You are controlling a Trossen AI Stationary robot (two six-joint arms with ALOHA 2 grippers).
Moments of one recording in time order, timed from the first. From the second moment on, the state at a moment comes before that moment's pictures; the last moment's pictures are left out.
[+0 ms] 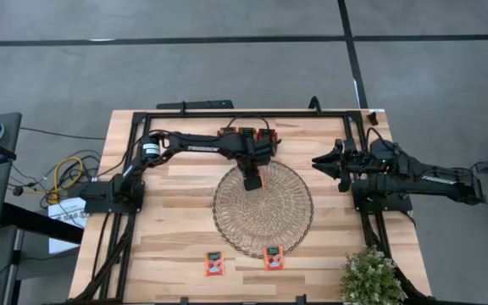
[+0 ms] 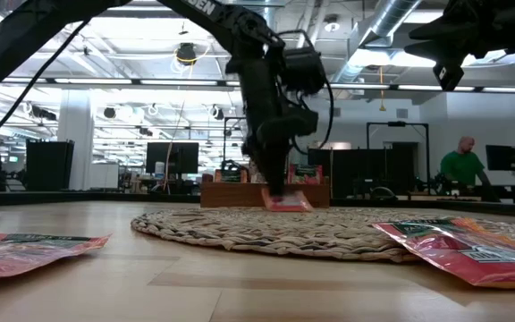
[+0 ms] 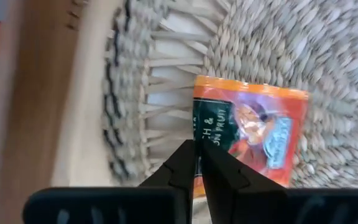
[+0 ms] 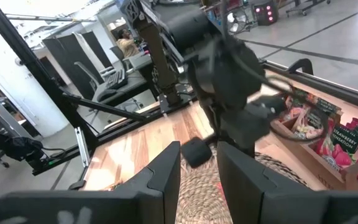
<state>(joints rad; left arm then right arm) 0.20 2.21 1.78 -0.84 -0.01 -0.02 -0.20 0.35 0.38 -0.15 -0.14 0.36</state>
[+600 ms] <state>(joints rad) 0.18 2.00 2.00 -1.07 -0.04 -0.12 -0.20 0.35 0.38 -0.15 -0.14 0.36</state>
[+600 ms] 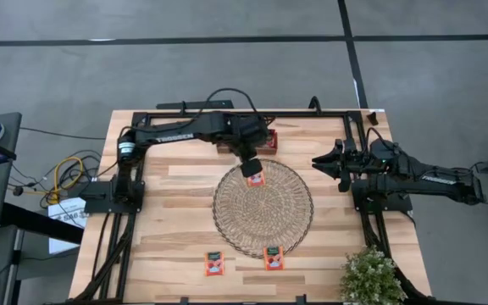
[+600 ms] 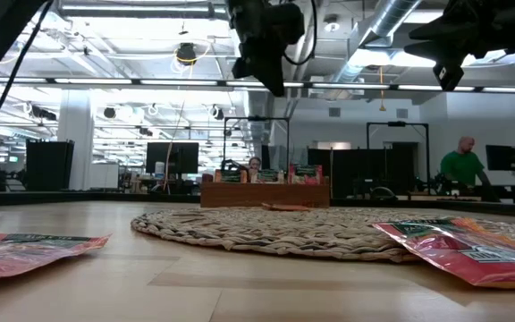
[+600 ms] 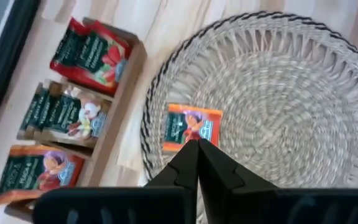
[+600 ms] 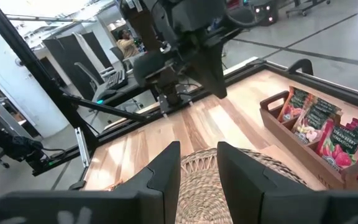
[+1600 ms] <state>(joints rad) 0.20 2.18 2.00 -1.01 -0.02 0.07 -0.20 0.35 0.38 -0.15 -0.14 0.36</state>
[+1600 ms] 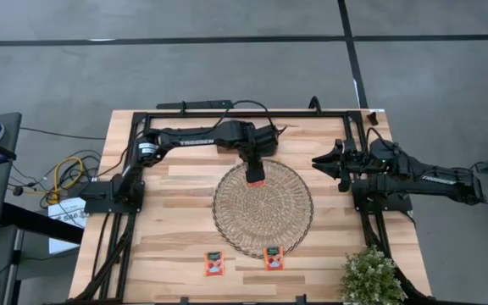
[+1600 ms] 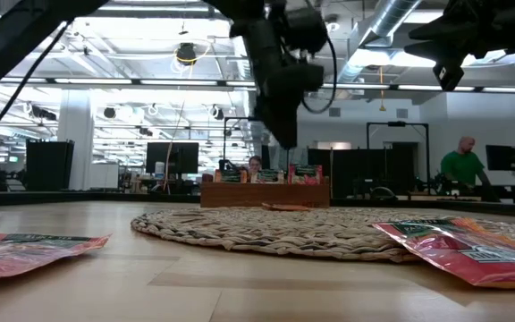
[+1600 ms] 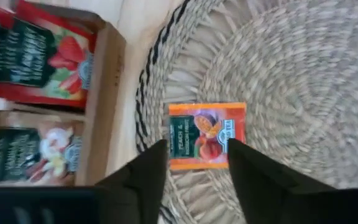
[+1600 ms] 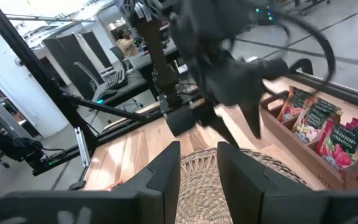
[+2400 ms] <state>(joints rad) 0.26 2.33 2.00 -0.99 0.07 0.04 -0.20 0.35 0.38 -0.15 -0.14 0.36</state>
